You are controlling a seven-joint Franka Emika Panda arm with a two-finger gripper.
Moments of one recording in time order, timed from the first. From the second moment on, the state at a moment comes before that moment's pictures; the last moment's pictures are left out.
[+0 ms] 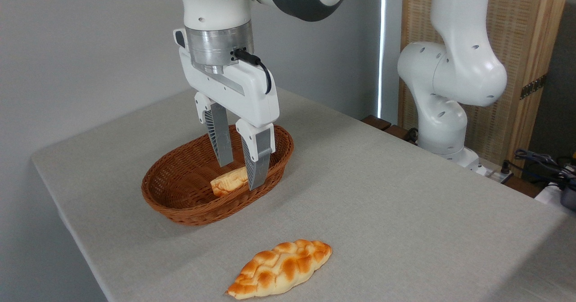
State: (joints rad) arm -0.03 -0.07 0.01 -1.85 -0.05 1.85 0.77
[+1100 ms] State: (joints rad) arm -0.03 -0.07 0.01 -1.85 -0.05 1.85 0.76
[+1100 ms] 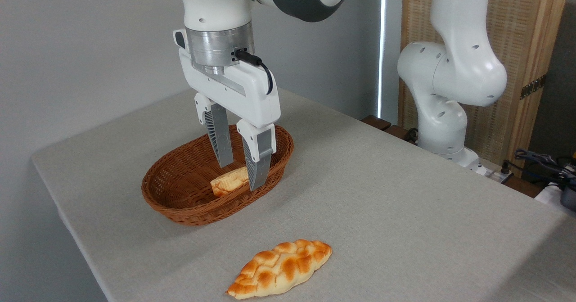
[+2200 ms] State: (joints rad) arm -0.02 0.03 0.13 -2.02 0.00 2.06 0.87
